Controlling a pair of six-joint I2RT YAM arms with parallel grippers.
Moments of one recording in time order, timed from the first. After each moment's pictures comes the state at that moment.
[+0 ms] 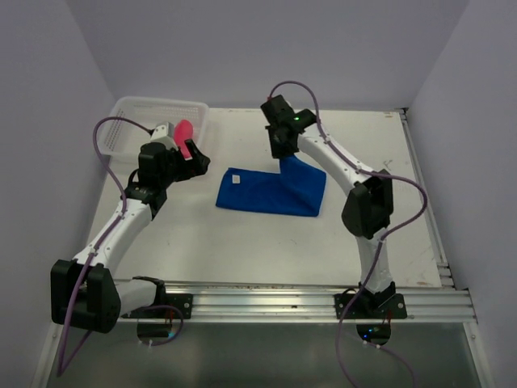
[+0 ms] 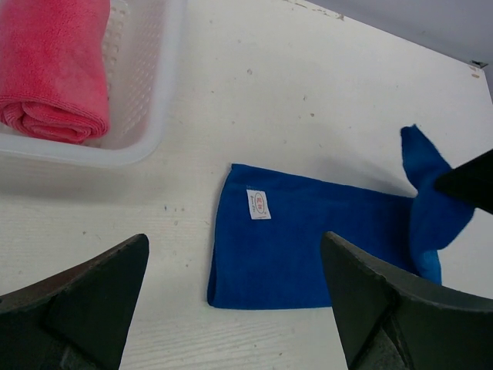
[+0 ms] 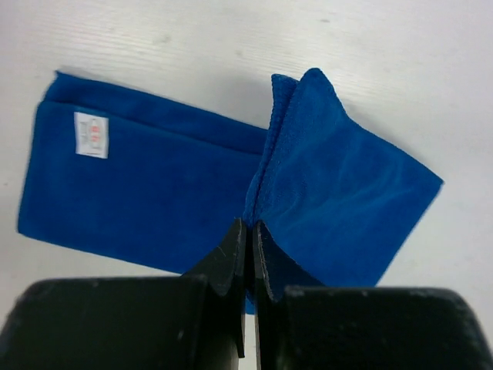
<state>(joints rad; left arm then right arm) -0.17 1.20 0.83 -0.05 0.10 -0.45 0.57 2.06 2.02 -0.99 0.27 0.35</state>
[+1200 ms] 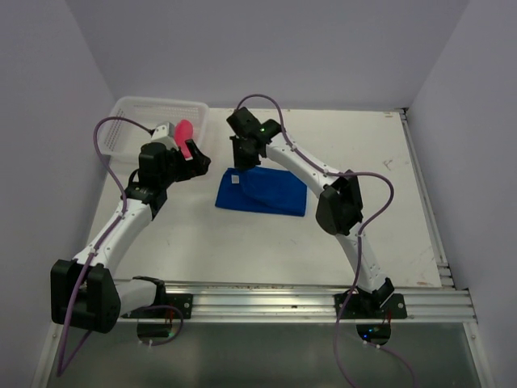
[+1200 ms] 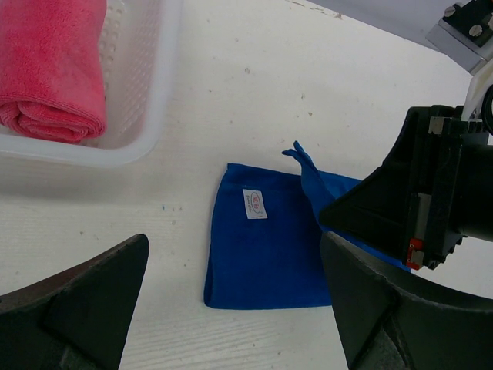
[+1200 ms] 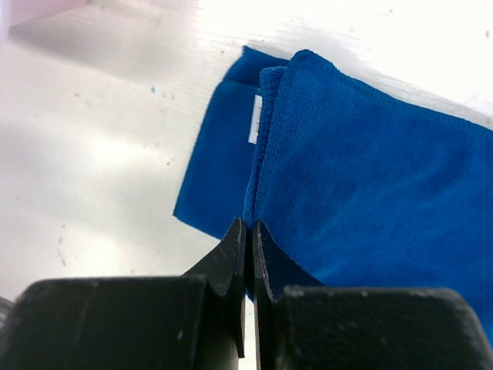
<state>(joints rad) -0.17 1.20 0.83 -0.05 0.10 -0.45 0.73 2.33 2.29 -0.98 0.06 0.56</state>
